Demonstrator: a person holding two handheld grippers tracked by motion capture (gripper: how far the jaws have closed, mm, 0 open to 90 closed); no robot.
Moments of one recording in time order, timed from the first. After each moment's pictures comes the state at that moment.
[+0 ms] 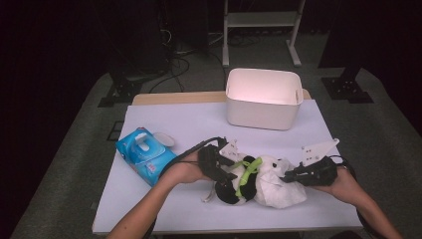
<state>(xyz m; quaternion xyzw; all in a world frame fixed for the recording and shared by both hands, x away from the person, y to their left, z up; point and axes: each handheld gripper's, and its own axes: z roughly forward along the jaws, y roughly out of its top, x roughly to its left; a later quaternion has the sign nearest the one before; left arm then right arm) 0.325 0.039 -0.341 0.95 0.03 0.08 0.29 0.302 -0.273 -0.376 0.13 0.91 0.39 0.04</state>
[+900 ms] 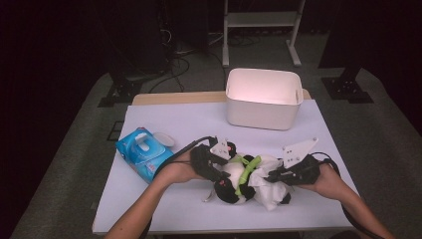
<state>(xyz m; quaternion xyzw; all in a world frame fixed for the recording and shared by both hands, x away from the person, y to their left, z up) 0.332 0.057 -0.354 0.95 0.05 0.07 0.30 0.302 -0.227 -0.360 0.07 0.92 0.38 0.05</state>
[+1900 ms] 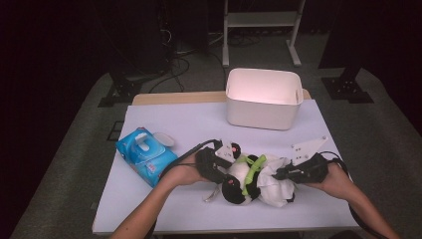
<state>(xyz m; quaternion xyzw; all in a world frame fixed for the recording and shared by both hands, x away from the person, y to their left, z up) 0.331 0.045 -0.366 0.95 0.05 0.06 0.30 0.304 -0.248 -0.362 0.09 0.92 0.38 0.06</state>
